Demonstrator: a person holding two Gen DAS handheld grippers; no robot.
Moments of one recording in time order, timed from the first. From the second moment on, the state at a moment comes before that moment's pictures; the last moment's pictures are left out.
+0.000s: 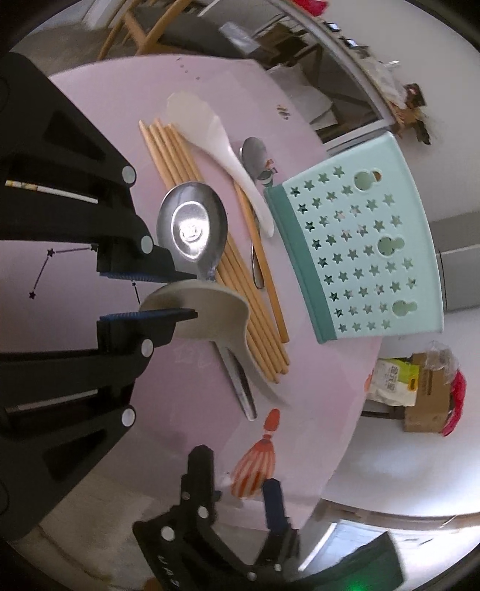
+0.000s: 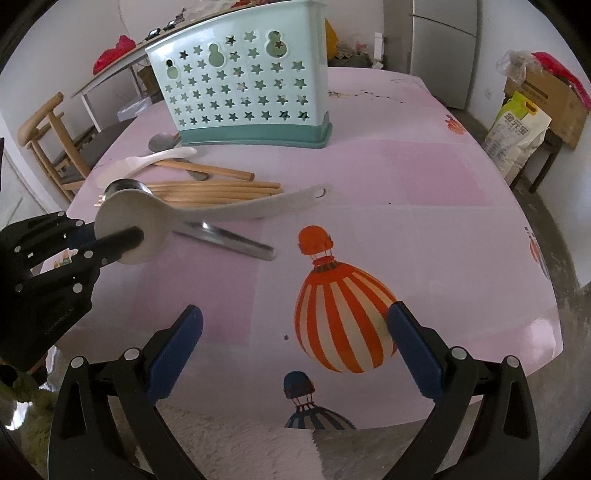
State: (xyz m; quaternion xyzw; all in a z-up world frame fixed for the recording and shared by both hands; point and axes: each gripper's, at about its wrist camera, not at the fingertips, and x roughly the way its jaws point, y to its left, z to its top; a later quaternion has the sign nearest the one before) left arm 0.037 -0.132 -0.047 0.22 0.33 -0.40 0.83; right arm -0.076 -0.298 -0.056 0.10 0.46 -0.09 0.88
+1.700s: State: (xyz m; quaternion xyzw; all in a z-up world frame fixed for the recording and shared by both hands) left arm 0.111 0.089 0.033 -0.06 0.35 -0.23 0.91; right arm 0.030 -0.092 -0.054 -0.23 0.39 -0.13 0.88
